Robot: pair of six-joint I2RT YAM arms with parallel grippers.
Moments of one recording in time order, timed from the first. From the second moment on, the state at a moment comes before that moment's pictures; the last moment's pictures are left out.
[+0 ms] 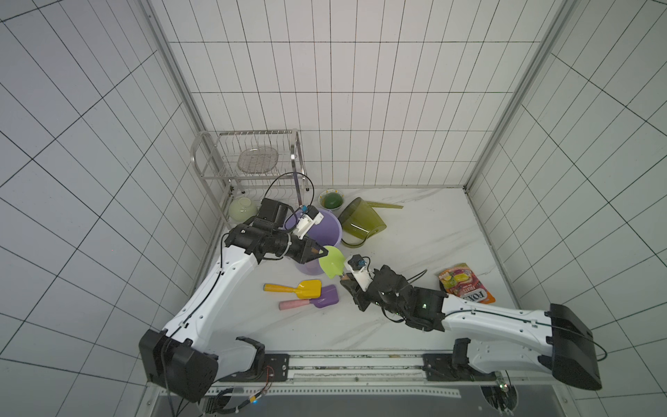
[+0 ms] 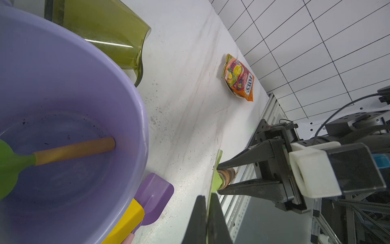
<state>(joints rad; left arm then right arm) -0.33 1.26 1.26 -0.96 0.77 0.03 1.26 1.19 0.73 0.02 0.21 0.18</state>
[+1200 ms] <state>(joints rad) -0.17 1.22 1.41 -0.82 0.31 -0.11 1.26 1.07 0.72 -0.09 0.39 0.38</state>
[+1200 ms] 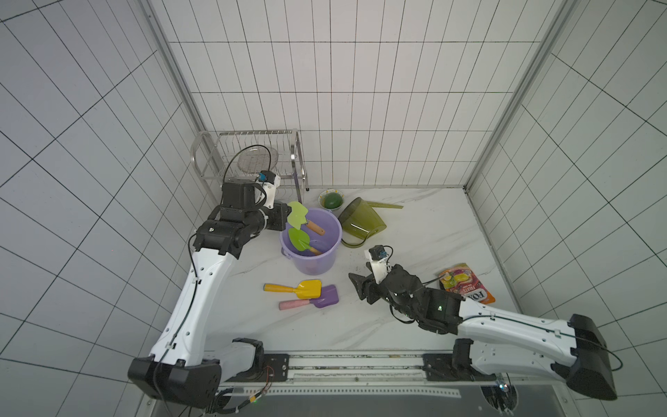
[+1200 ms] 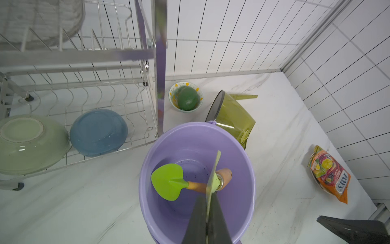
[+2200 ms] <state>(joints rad) -0.24 1.45 1.27 -0.78 0.21 -0.08 1.23 1.29 0.72 -0.14 0.32 0.50</state>
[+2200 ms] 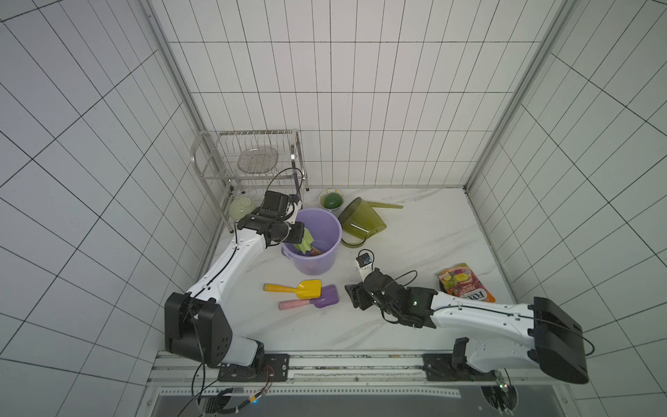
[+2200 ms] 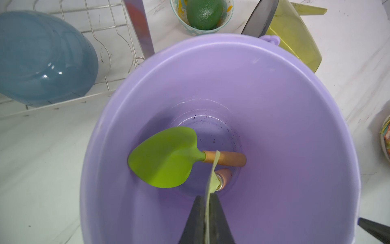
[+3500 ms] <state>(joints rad) -0.21 1.27 1.23 -0.78 0.06 -0.03 1.07 1.73 0.73 0.24 -0.25 0.81</state>
